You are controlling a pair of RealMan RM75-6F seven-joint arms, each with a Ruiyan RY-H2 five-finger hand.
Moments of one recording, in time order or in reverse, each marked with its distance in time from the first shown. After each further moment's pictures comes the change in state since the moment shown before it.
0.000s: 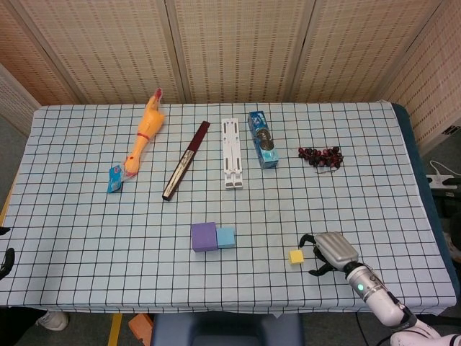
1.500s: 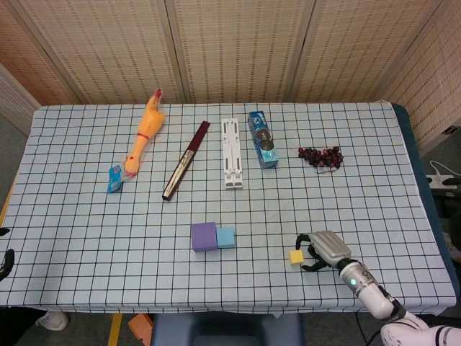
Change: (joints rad) left arm 0.007 0.003 0.005 -0.006 0.014 0.015 0.002; right arm 0.019 -0.078 0.017 0.103 -0.005 -0.049 0.094
